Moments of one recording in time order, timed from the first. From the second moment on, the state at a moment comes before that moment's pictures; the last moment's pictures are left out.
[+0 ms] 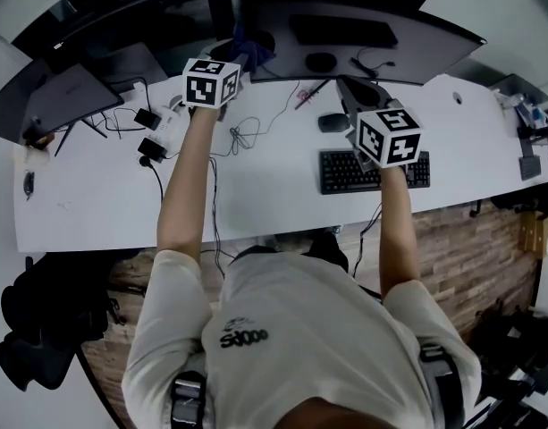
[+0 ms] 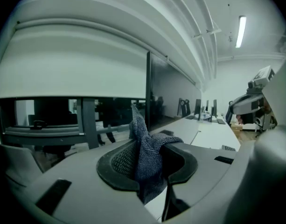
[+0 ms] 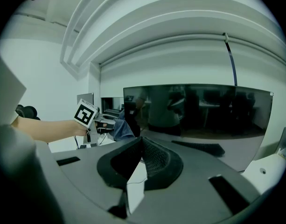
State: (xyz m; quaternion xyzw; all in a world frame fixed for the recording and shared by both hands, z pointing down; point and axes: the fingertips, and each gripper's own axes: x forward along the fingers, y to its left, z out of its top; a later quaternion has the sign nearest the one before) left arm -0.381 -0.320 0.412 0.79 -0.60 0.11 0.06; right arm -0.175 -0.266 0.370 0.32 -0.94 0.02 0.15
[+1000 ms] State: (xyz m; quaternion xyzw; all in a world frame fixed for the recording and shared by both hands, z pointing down) left arm -0.388 -0.341 0.614 0.74 -0.59 0.16 0.28; right arm -0.166 -0.324 0.465 0.33 -0.91 0.09 0.21
